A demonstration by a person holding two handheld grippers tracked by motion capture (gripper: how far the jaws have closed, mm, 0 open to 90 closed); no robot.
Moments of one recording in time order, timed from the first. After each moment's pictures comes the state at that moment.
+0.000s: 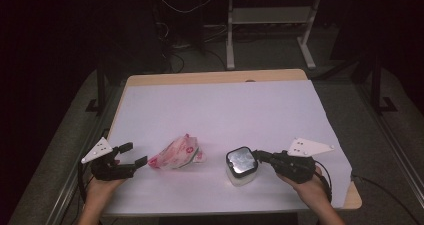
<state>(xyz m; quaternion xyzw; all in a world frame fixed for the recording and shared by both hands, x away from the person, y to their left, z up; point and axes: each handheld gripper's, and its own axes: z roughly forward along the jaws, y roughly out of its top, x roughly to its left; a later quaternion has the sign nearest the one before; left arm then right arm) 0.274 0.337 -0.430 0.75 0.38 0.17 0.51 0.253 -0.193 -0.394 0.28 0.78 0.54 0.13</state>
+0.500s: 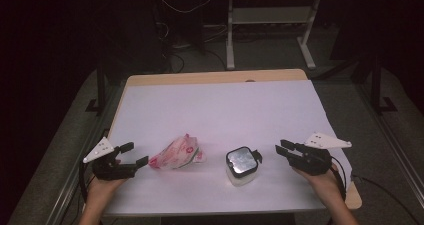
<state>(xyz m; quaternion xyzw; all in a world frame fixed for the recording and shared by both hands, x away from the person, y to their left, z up) 0.275 0.333 -0.430 0.75 0.38 0.17 0.51 0.271 -0.238 -0.412 0.38 0.76 0.50 0.19</state>
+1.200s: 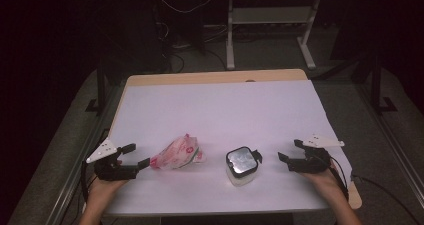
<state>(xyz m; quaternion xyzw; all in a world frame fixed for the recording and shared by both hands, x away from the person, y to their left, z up) 0.275 0.330 -0.433 0.76 0.38 0.16 0.50 0.293 -0.257 -0.455 0.42 0.77 0.43 0.19</state>
